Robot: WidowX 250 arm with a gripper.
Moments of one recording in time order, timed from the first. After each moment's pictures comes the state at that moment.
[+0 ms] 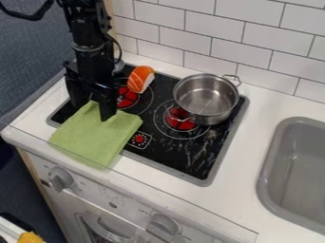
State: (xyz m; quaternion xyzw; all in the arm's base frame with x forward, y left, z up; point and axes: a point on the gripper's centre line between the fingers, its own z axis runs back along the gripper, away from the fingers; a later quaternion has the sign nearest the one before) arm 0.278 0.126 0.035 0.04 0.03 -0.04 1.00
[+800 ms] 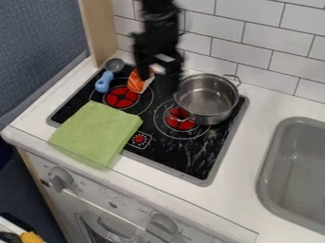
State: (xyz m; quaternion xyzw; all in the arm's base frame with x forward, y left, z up) arm 0.344 0.025 0.073 0.00 -0.02 -0.17 0.99
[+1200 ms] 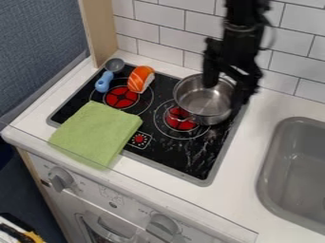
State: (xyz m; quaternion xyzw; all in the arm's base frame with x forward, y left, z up) arm 0.367 -0.065 0.065 0.02 -0.03 -0.24 0.97
